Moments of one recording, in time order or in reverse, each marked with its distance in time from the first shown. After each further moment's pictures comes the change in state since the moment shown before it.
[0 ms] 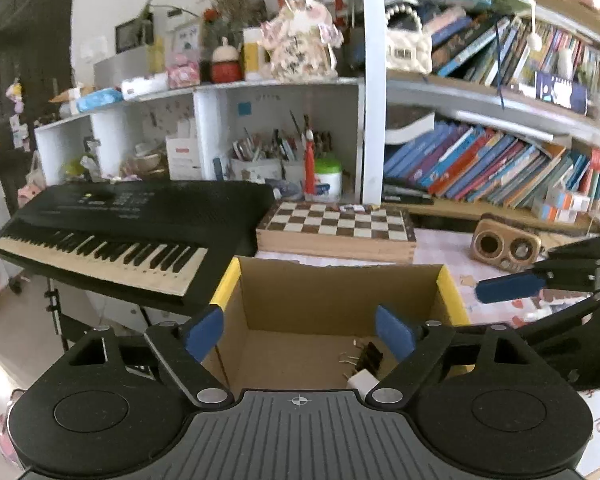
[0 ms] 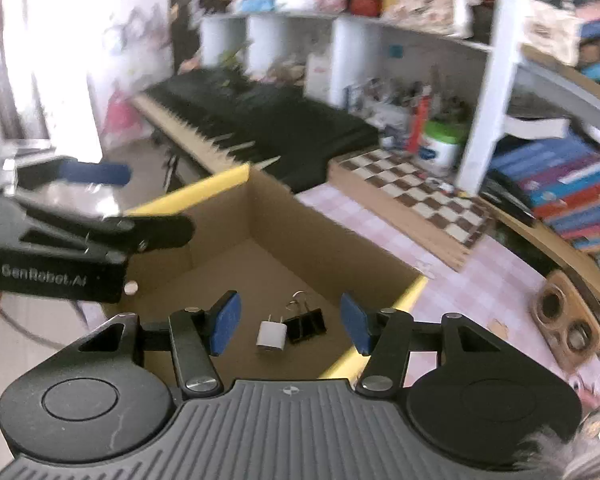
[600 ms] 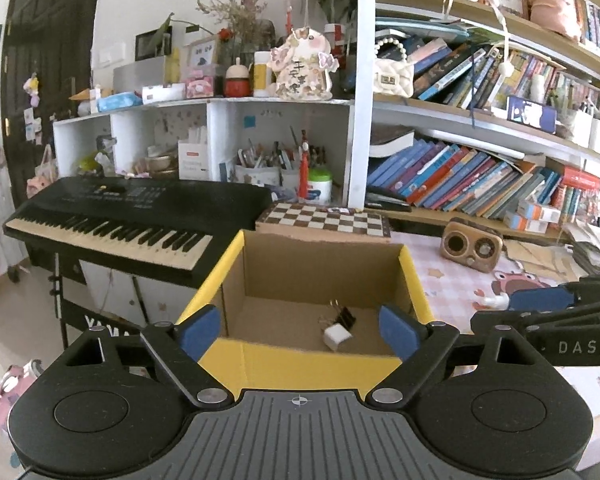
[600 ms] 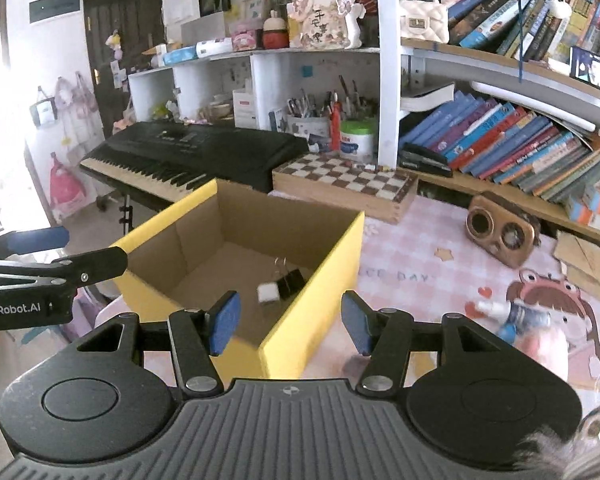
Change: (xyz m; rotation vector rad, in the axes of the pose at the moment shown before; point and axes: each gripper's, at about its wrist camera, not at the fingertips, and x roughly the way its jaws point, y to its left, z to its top) left arm -0.091 -0.002 -0.051 -0.047 -0.051 -0.029; right arm -0.094 0.042 -0.069 0.231 -0.096 -0.162
